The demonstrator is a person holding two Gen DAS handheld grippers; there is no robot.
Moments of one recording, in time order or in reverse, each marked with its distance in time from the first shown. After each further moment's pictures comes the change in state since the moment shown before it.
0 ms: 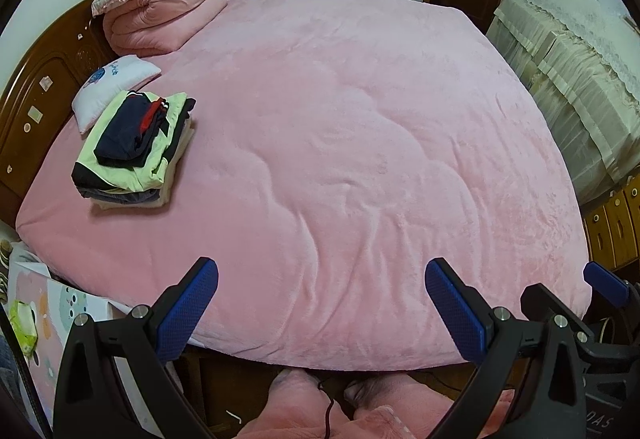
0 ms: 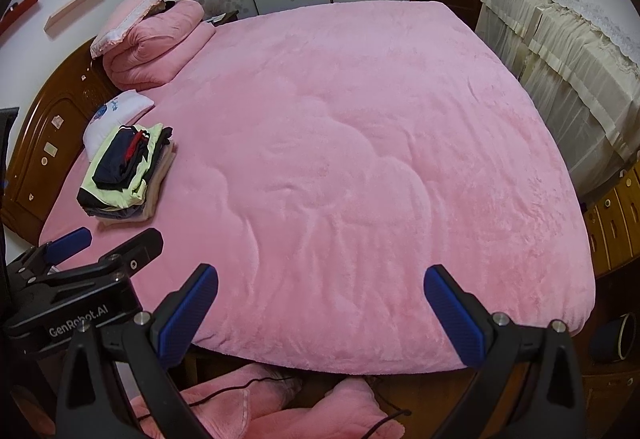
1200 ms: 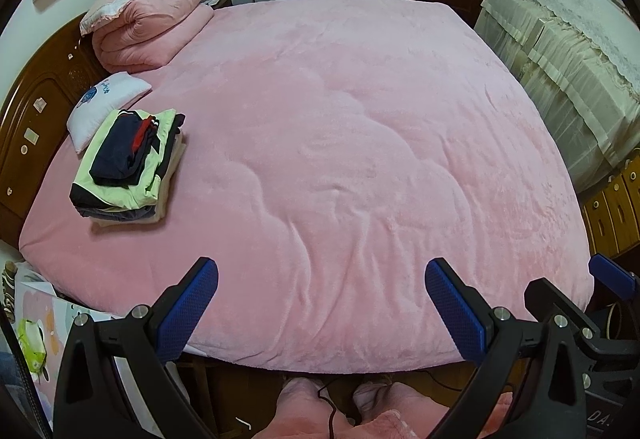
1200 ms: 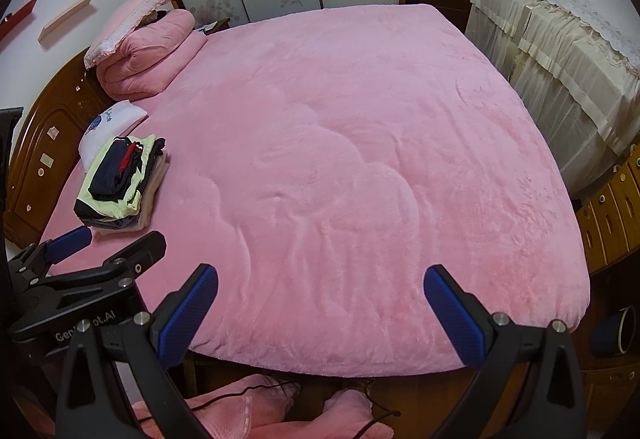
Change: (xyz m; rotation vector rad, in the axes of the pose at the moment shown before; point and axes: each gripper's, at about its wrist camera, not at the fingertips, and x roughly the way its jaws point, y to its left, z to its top) left arm 0.000 -0.018 0.008 0.064 -0.011 -0.004; right arm -0.009 -0.016 0.005 0.022 -0.019 -0.016
